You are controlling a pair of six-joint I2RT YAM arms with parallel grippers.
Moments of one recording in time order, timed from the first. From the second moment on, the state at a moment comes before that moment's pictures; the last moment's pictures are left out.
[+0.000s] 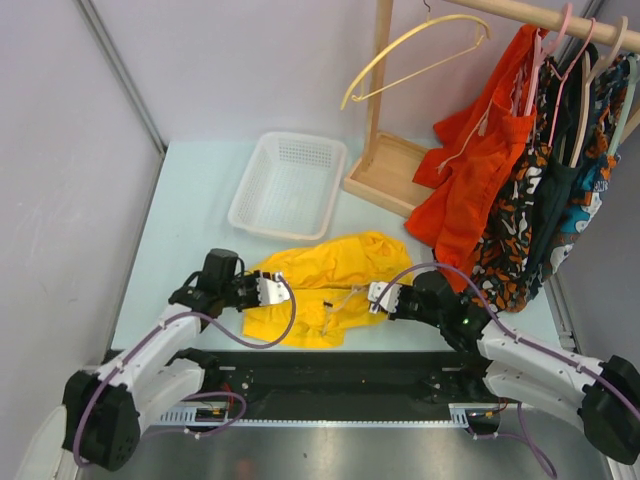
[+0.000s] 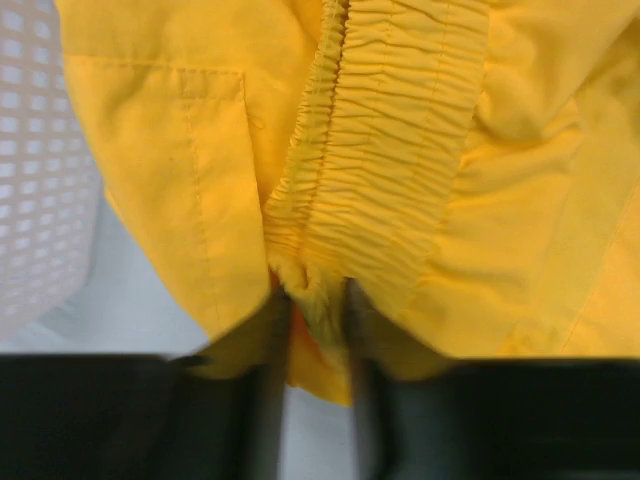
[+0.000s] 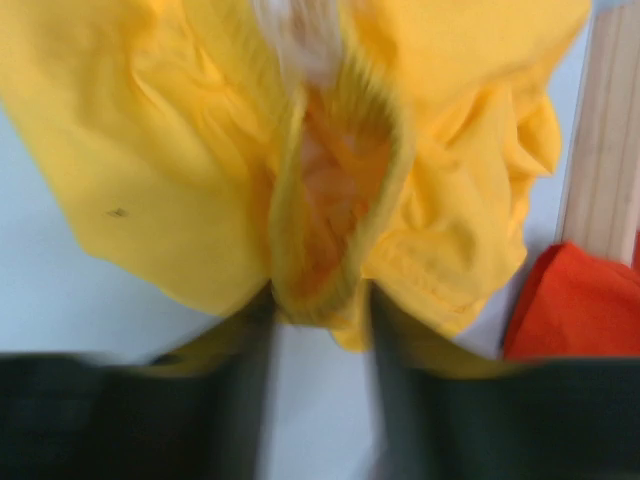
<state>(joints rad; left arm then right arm) -0.34 0.94 0.44 -0.38 0.43 1.05 0.78 0.87 0.33 -0.05 -0.06 -0.71</state>
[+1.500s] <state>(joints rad) -0.40 1.92 2.24 -0.31 0.50 0.00 0.29 0.94 1.24 -0.61 -0.35 -0.19</state>
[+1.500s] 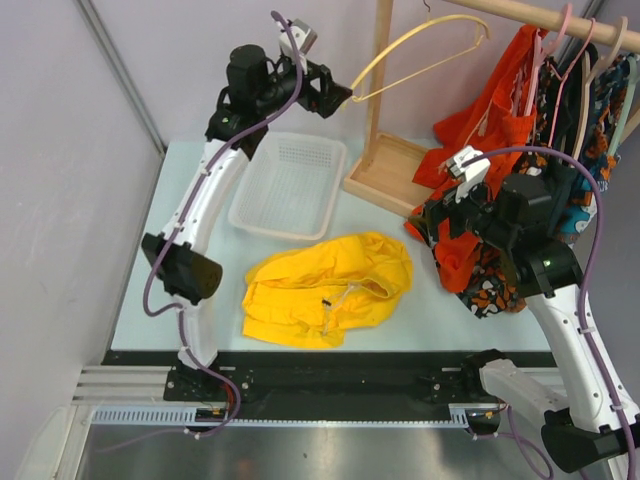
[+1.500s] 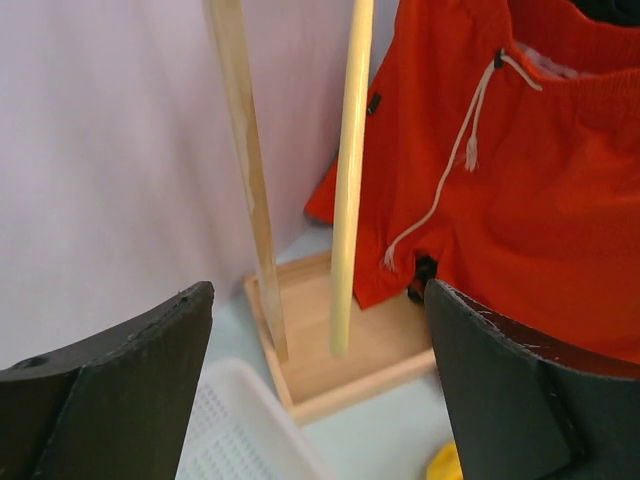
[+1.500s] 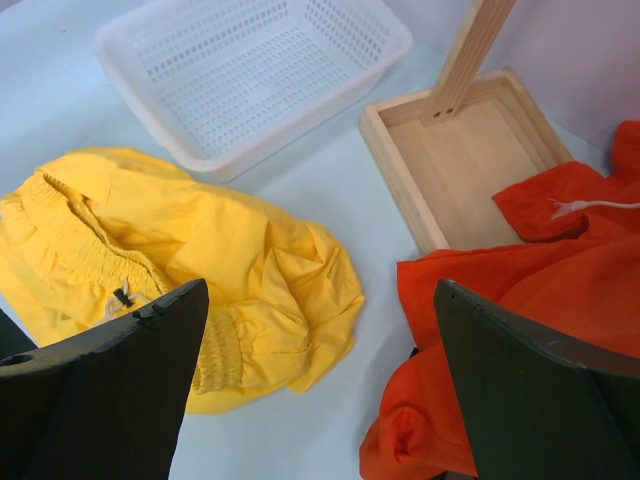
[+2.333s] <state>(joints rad) -0.48 2.18 2.39 -0.17 0.49 -0.05 0.24 0.93 1.21 -0.61 -0.39 -0.16</state>
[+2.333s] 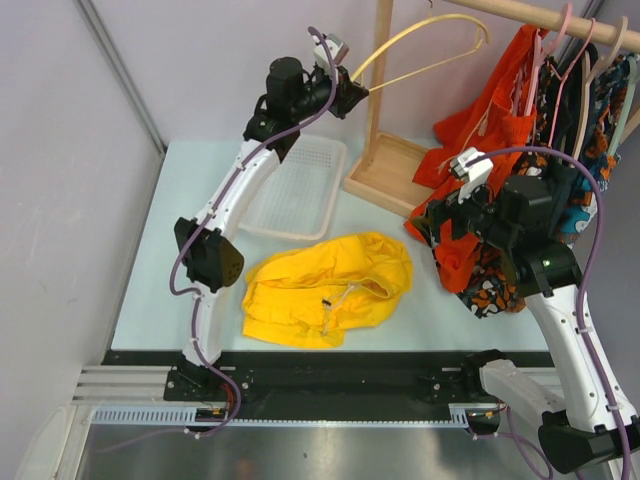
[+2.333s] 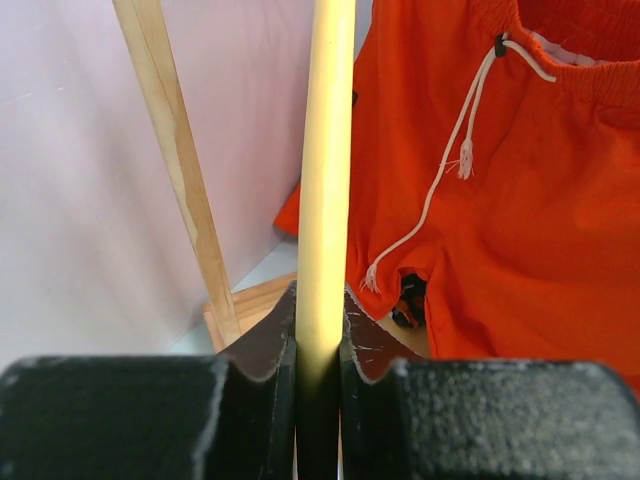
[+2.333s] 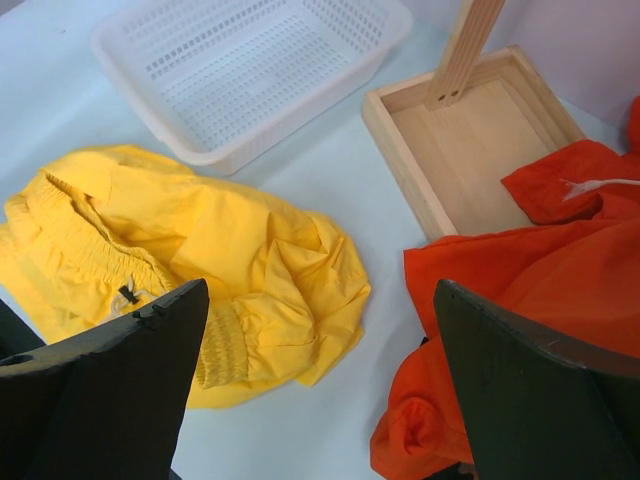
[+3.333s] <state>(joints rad) -0.48 1.71 1.85 -0.14 0.48 -0.09 0.24 0.90 1.22 -0.60 -0.37 -0.10</state>
